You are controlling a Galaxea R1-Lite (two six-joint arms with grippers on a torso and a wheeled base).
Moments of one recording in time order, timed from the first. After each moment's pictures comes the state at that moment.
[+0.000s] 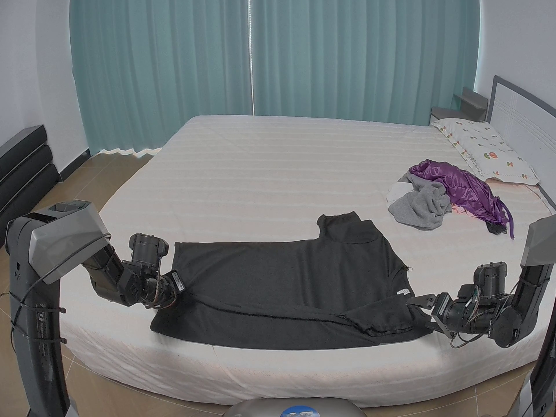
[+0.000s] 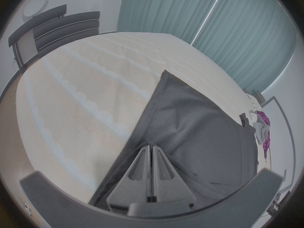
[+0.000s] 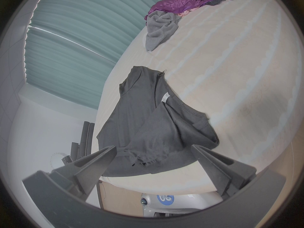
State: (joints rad) left arm -0.12 2.37 -0.97 -0.53 0.07 -0.61; right arm 0.05 2.17 -0.25 -1.19 0.36 0.78
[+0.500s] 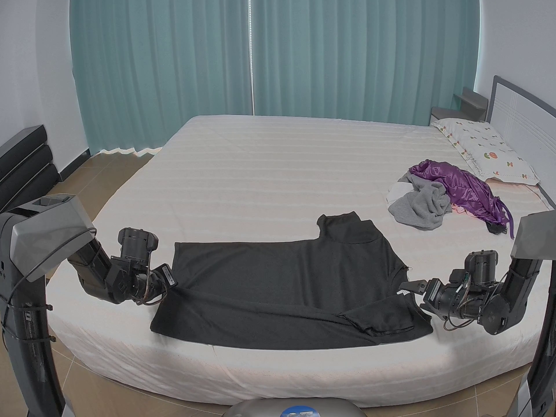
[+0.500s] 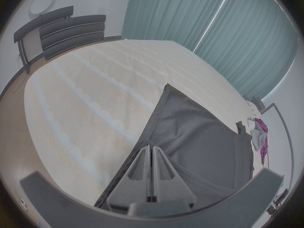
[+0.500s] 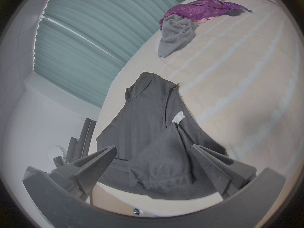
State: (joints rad) left arm -0.11 2.28 -0.91 -0.54 0.10 -0.63; right arm 0.05 2.23 -0.42 -1.16 0.36 0.70
